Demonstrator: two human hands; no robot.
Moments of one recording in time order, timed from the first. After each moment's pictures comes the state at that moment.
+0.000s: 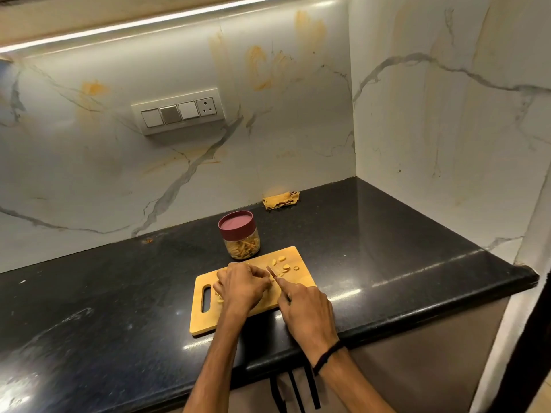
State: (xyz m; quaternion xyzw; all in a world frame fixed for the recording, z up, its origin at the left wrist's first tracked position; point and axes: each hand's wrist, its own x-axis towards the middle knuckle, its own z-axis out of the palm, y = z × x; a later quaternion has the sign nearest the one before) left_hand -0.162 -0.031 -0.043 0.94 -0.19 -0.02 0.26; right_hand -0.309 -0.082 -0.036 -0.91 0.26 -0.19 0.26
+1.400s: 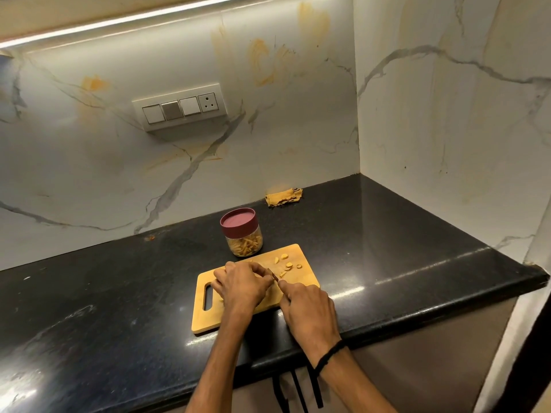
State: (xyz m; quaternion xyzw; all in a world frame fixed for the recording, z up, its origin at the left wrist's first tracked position) left_hand -0.172 -0.031 -0.034 0.97 -0.16 -0.01 0.20; right_hand -0.303 -0.081 -0.037 -0.93 0.26 -0.16 0.22
